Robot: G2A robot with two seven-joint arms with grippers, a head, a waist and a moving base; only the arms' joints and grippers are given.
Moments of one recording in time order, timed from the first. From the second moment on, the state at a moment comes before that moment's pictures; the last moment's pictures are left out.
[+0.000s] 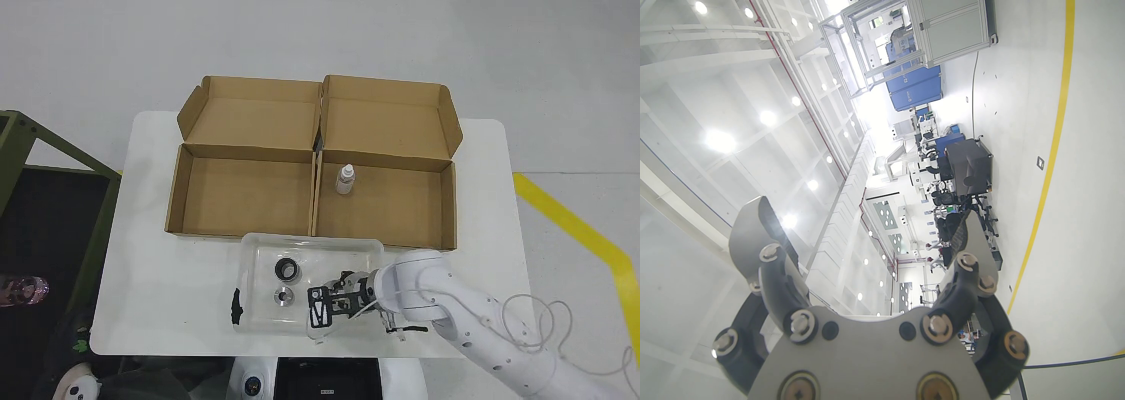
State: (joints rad) left arm -0.19 -0.18 -0.57 -1.44 2.04 -0.23 0.13; right arm -1.01 -1.05 0.71 -1.90 -1.11 -0.82 0.96
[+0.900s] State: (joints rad) left arm -0.19 -0.18 -0.57 -1.44 2.04 -0.23 0.13; right arm -1.15 -0.98 1.04 -2.11 -1.24 -0.90 0.44
